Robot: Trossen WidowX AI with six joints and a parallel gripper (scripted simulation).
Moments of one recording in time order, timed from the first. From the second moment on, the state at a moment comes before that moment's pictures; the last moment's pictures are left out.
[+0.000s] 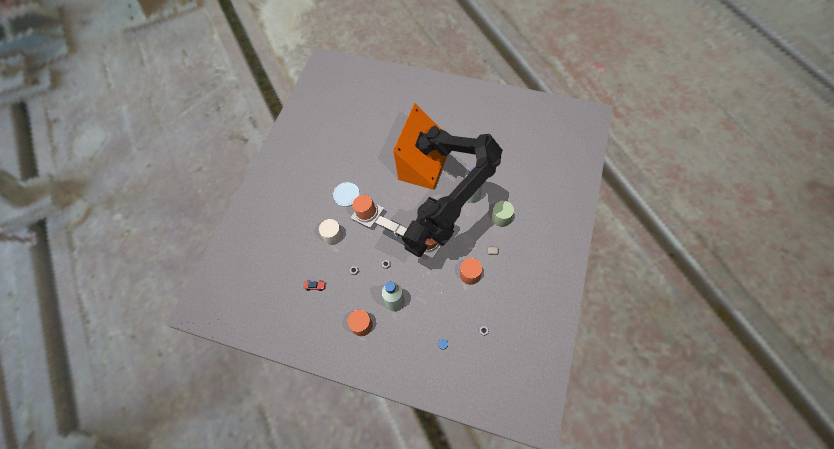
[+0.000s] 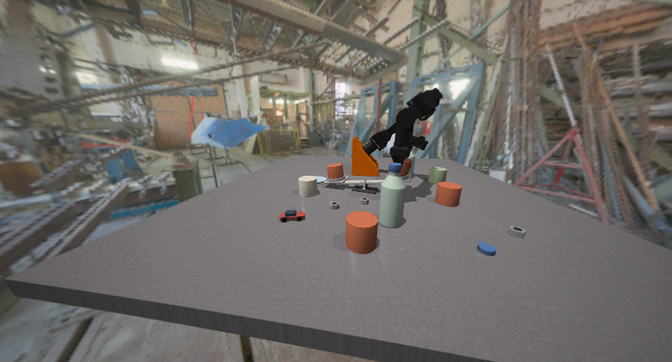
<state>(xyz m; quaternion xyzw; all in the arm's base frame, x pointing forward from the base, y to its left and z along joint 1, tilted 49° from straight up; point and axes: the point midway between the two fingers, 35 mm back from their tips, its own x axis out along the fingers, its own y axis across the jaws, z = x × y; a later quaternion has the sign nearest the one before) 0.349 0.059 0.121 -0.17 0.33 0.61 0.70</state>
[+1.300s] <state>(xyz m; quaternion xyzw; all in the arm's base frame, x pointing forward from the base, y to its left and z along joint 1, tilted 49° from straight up) 0.346 0.024 0.159 -0.16 0.33 0.61 0.70</state>
